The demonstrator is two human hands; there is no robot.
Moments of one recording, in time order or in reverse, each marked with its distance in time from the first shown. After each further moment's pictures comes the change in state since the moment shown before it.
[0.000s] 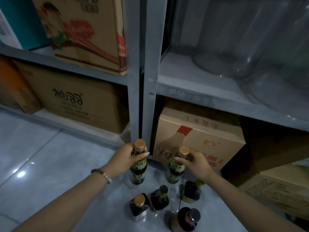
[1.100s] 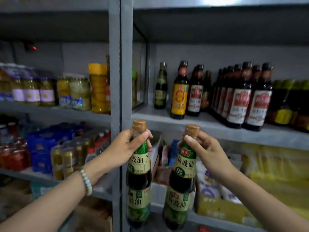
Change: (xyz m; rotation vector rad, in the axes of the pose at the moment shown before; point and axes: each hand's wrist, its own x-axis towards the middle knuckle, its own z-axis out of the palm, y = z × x) left_hand -0.046 0.900 -0.338 -0.231 0.038 0.532; right_hand -0.177 -0.773 -0.552 0.475 0.236 -0.523
